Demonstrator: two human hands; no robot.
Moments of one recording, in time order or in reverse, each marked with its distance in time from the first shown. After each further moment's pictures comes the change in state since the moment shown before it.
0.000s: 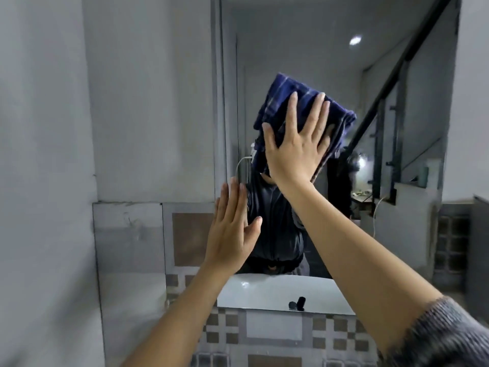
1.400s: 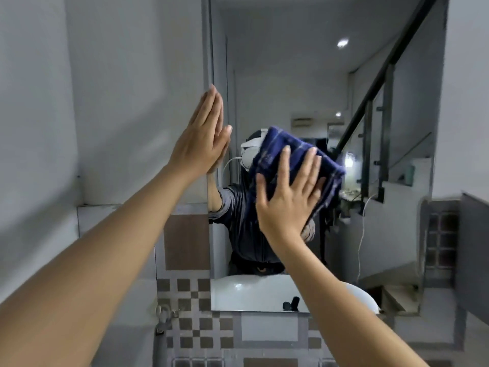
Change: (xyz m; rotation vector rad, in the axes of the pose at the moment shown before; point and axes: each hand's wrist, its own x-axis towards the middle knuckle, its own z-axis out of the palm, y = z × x) left_hand 0.143 -0.036 -0.078 0.110 0.110 0.152; right_hand -0.083 0.024 0.017 -0.007 -0.009 0.064
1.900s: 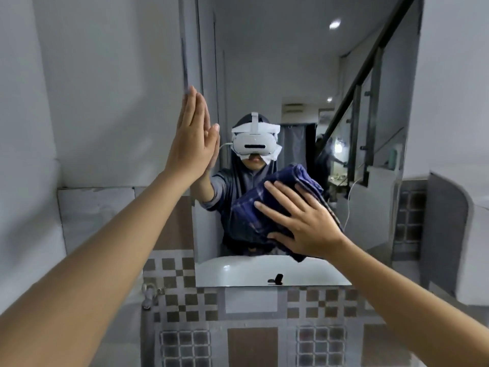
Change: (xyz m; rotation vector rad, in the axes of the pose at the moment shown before) left_hand -0.006 -0.003 0.012 -0.128 0.091 -0.173; right_hand 0.006 0.095 -0.019 -0.331 -0.233 -1.013
